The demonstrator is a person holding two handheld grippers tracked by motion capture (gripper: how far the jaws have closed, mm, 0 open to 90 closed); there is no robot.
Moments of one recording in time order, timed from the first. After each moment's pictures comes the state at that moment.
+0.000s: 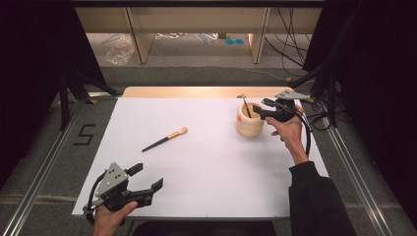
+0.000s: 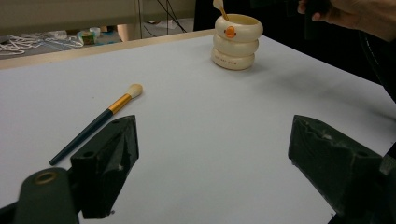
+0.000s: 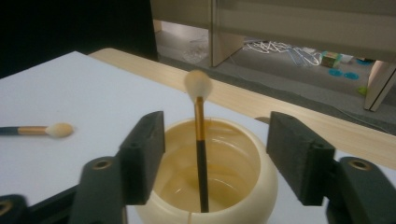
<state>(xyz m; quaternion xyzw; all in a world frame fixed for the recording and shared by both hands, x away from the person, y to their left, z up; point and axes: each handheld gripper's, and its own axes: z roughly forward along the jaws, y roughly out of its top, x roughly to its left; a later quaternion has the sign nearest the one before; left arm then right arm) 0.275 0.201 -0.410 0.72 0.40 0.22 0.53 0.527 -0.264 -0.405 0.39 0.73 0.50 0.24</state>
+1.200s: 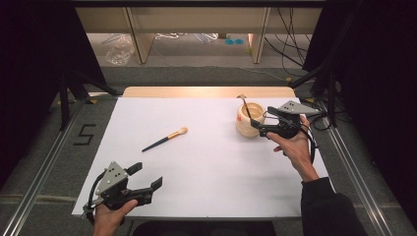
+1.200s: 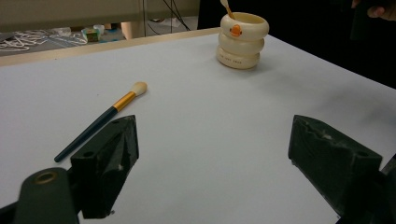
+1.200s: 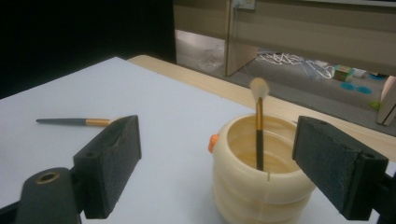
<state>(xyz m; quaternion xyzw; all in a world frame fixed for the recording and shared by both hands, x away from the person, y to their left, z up) 0.277 0.202 -0.411 0.72 0.41 0.22 0.52 0.455 -0.250 -0.381 0.36 0.74 0.52 0.25</state>
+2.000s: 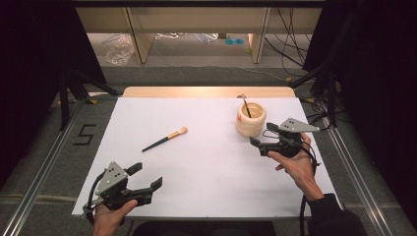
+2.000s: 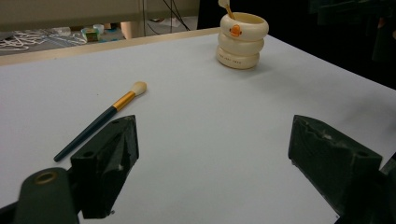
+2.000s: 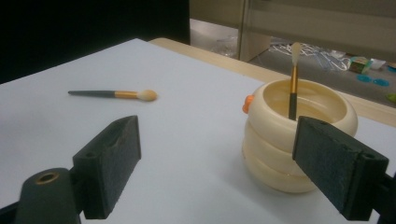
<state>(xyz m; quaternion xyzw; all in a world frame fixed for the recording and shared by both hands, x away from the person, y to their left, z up) 0.277 0.201 -0.411 0.71 0.42 0.21 0.53 0.411 -0.248 -0.399 0.34 0.75 0.52 0.23</state>
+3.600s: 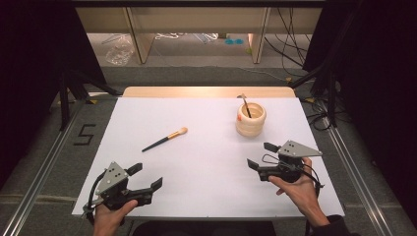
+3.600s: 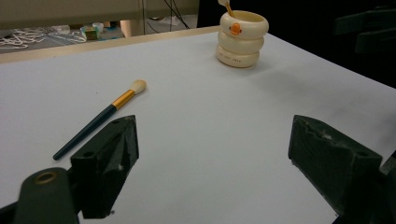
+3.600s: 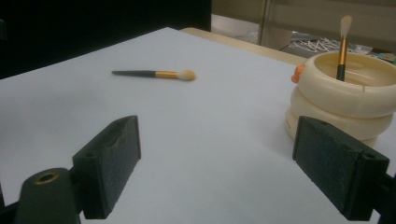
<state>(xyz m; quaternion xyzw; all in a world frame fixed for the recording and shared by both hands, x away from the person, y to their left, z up) 0.277 0.202 -0.411 0.72 0.41 0.21 0.52 0.353 -0.242 -0.413 0.33 0.77 0.52 0.19</state>
